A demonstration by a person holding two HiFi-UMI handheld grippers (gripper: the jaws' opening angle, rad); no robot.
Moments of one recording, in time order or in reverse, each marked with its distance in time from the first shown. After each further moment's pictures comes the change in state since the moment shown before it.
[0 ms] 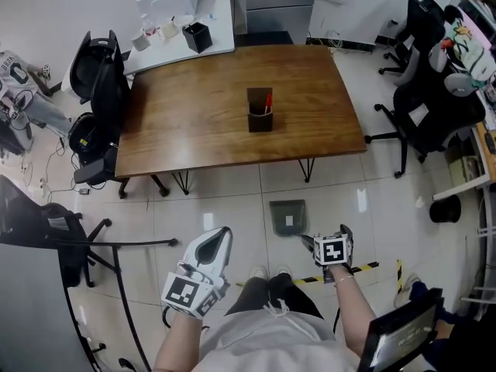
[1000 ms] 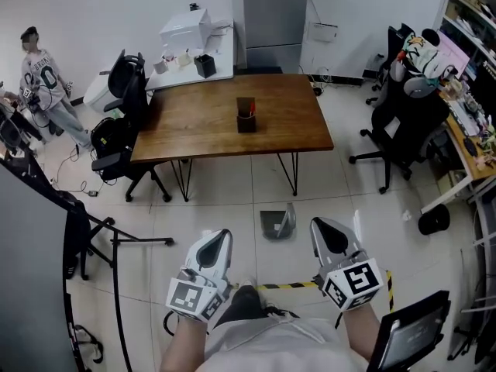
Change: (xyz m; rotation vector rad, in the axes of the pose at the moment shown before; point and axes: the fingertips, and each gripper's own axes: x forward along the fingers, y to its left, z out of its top) left arm -0.134 -0.203 0.027 0.113 -0.202 0.070; right arm -0.414 0.051 0.007 -0.179 -0.952 0.338
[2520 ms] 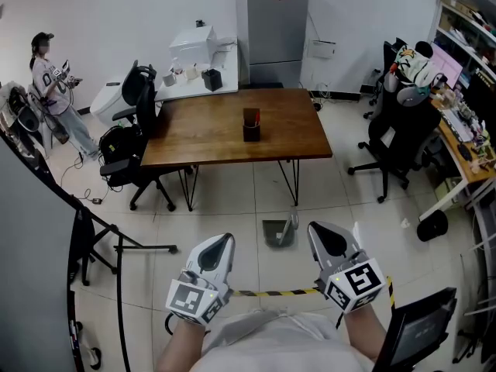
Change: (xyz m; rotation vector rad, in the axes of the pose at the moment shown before) left arm -0.058 -0.019 0.025 0.041 -0.026 -0.042; right arm -0.039 0.058 0.025 -0.049 -0.043 0.058
